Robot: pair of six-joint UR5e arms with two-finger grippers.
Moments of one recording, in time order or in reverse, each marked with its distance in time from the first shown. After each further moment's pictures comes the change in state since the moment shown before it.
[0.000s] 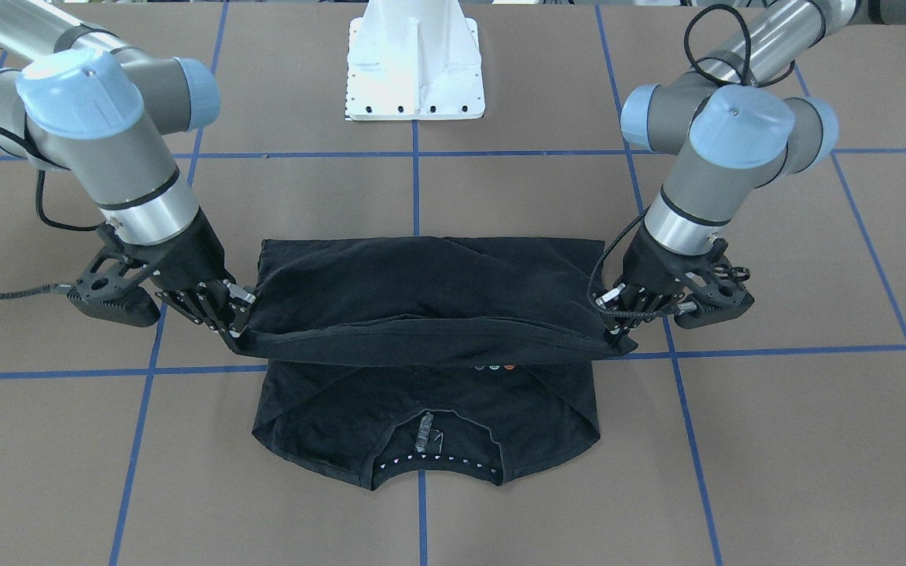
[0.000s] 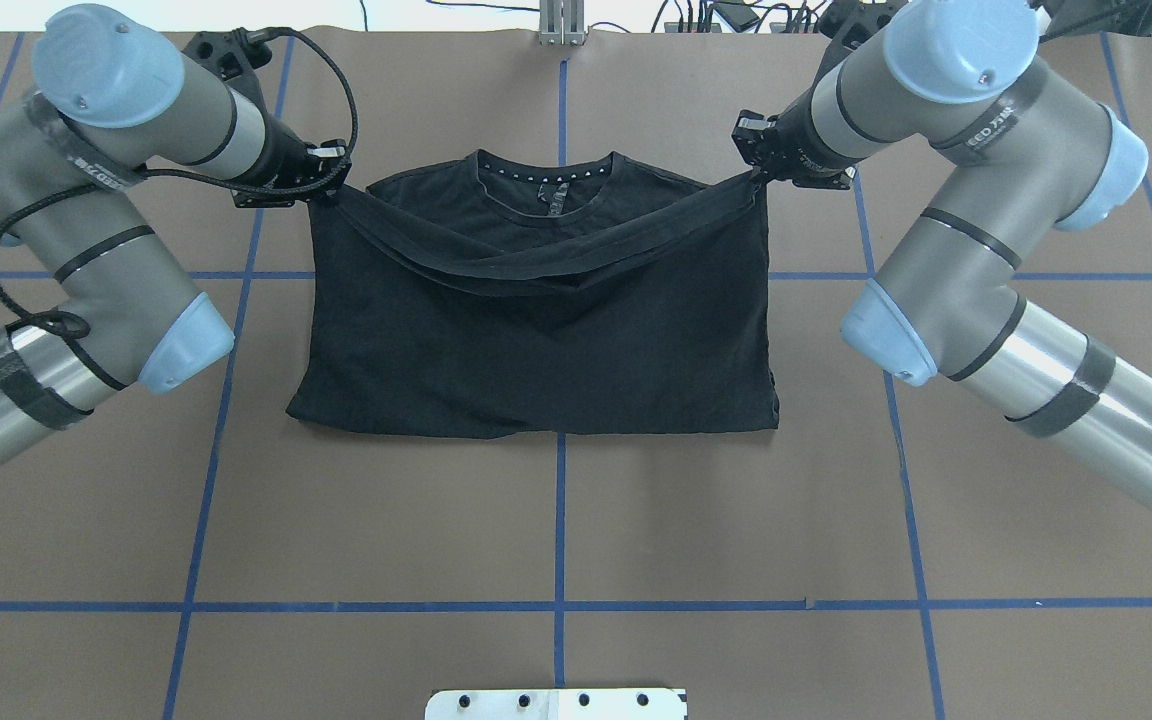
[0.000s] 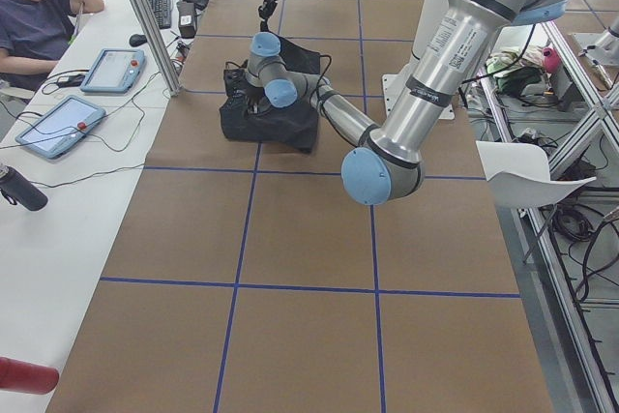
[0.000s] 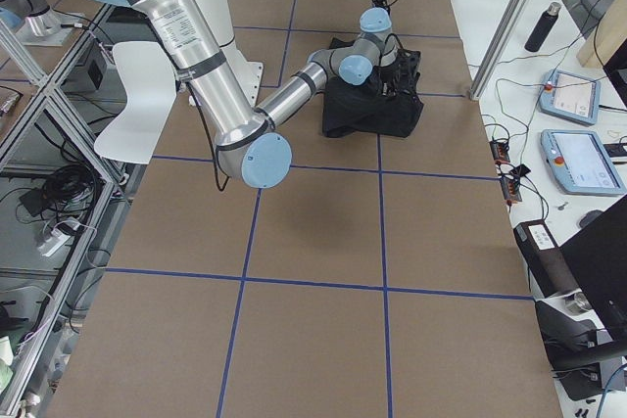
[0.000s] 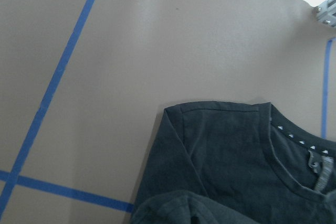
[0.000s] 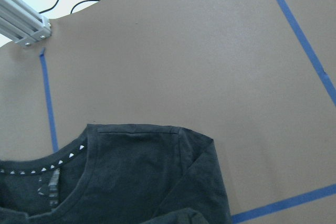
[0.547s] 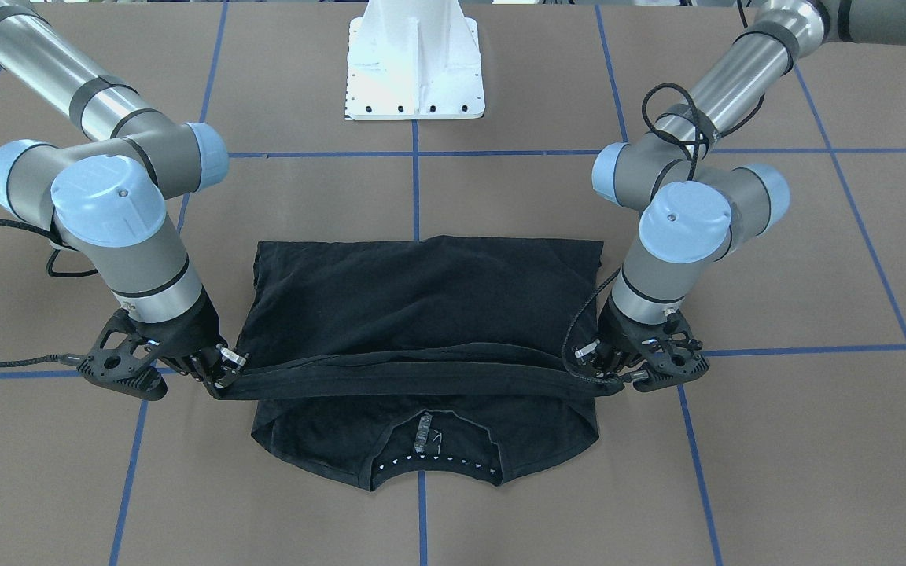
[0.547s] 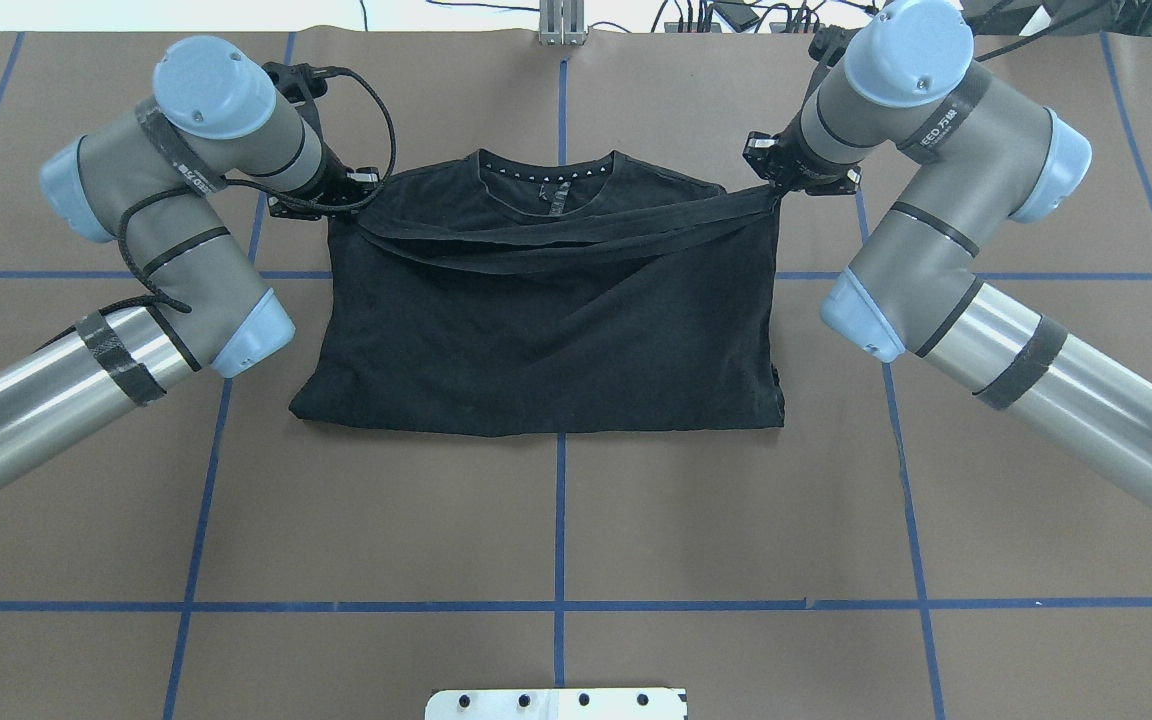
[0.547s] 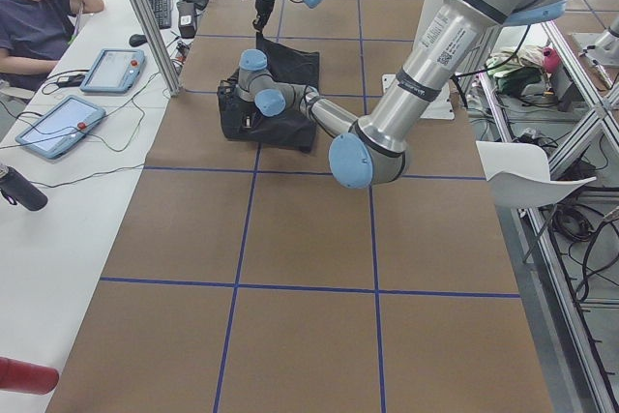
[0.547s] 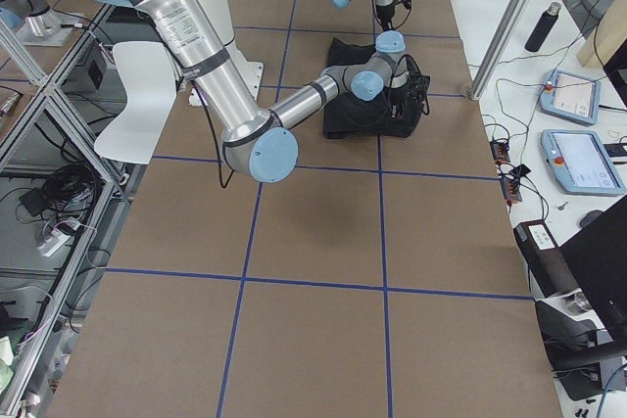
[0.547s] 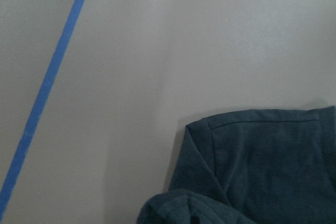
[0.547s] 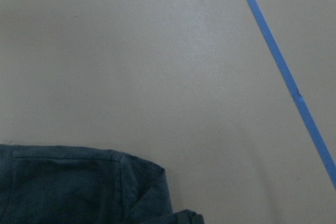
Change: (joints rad) left arm 0.033 -0.096 0.234 -0.024 0.023 0.109; right arm 0.004 0.034 -0.169 0.004 -0.013 -0.082
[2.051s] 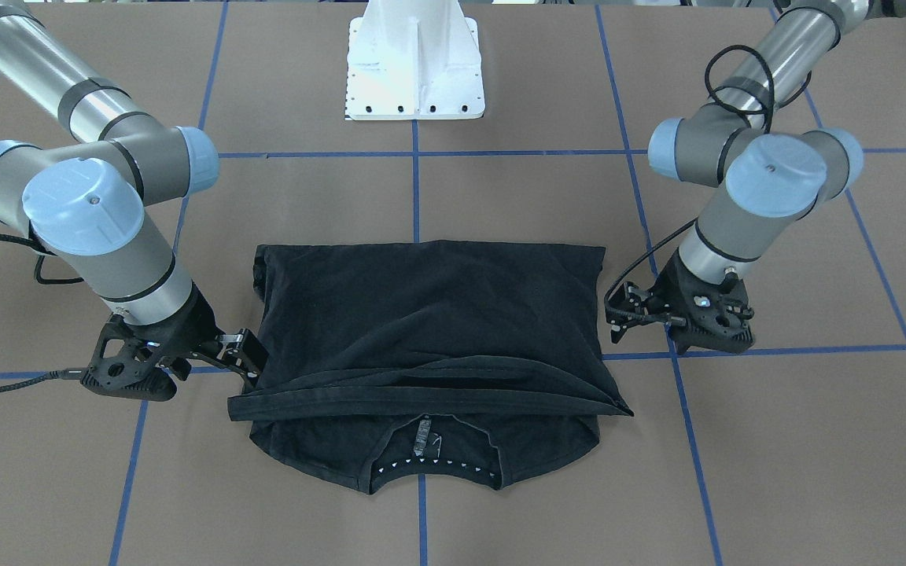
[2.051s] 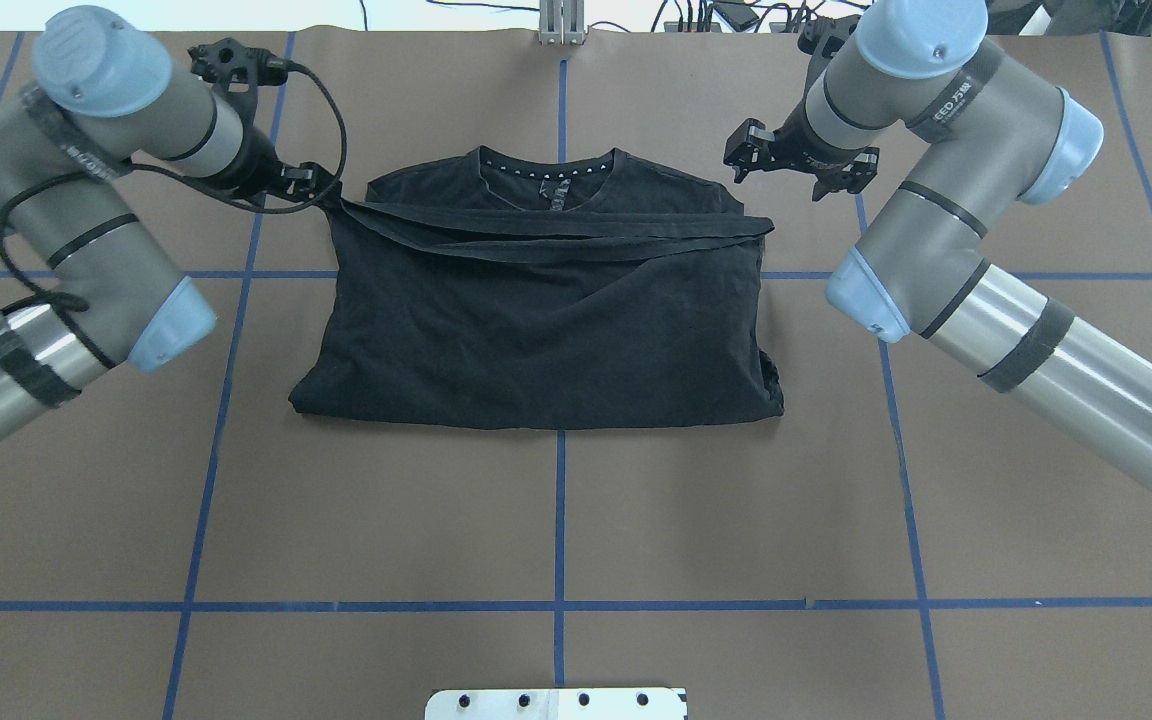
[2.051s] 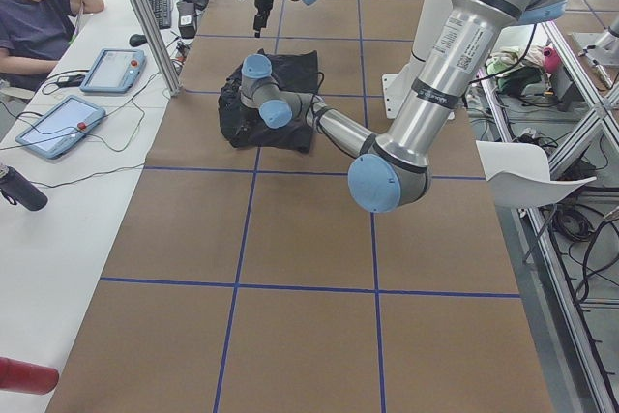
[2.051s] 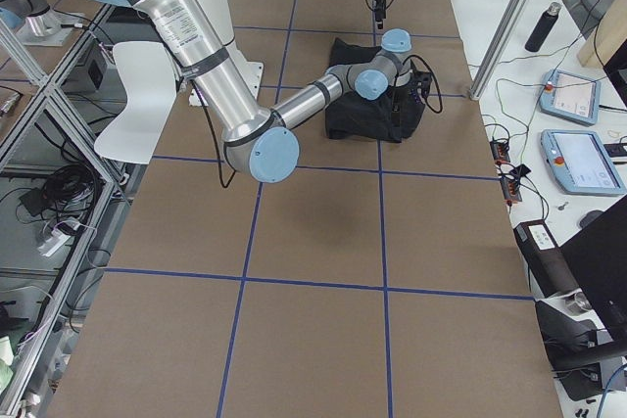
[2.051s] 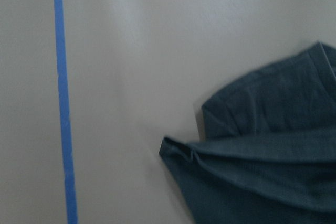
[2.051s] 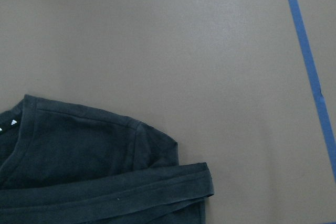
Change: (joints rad) left arm -0.067 0.215 -0.254 -0.035 -0.137 0.399; right arm 0.029 -0.009 0.020 -0.002 0.122 -0.181
